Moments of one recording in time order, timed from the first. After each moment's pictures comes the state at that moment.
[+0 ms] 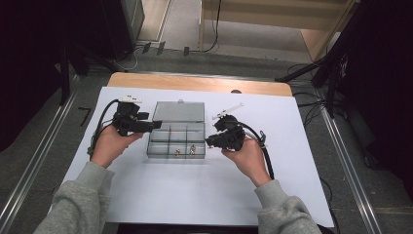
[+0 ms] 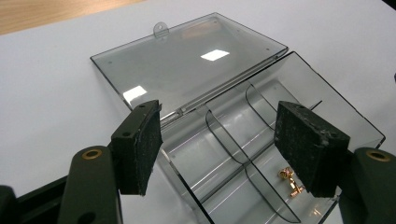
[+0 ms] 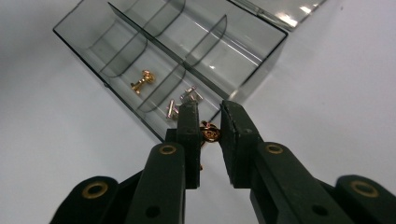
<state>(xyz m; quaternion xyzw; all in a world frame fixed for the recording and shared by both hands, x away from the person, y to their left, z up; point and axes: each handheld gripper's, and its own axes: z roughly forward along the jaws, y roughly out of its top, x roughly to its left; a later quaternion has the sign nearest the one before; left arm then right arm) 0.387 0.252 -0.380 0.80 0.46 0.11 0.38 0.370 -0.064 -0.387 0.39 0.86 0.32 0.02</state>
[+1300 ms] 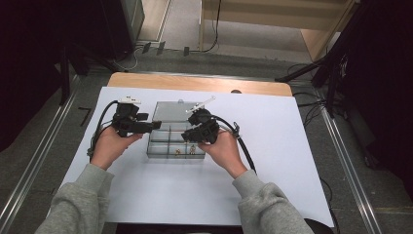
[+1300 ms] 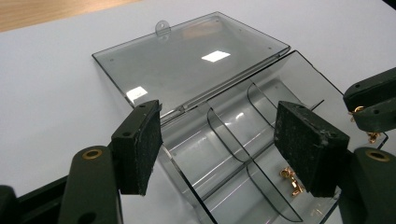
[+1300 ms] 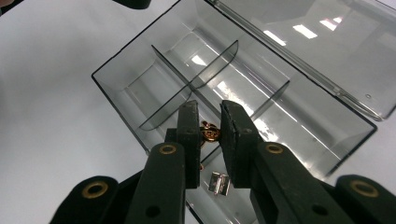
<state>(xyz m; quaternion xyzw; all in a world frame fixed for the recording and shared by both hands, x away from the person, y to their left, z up) 0.384 0.253 -0.383 0.79 0.46 0.12 0.38 0.387 0.002 -0.386 0.35 0.87 0.34 0.00</state>
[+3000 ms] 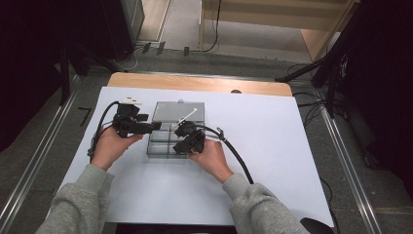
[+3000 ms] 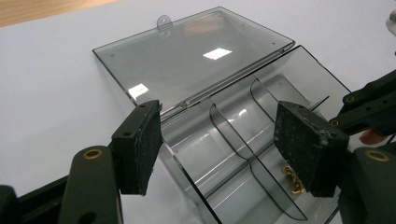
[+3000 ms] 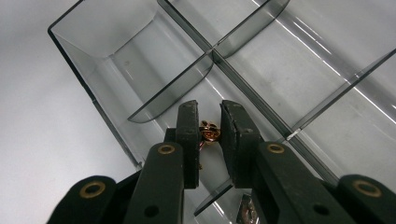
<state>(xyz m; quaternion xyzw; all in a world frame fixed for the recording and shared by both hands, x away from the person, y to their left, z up) 0.385 0.254 -0.386 0.80 0.46 0.11 0.37 0.387 0.040 -0.439 0.33 0.90 0.28 -0.02</state>
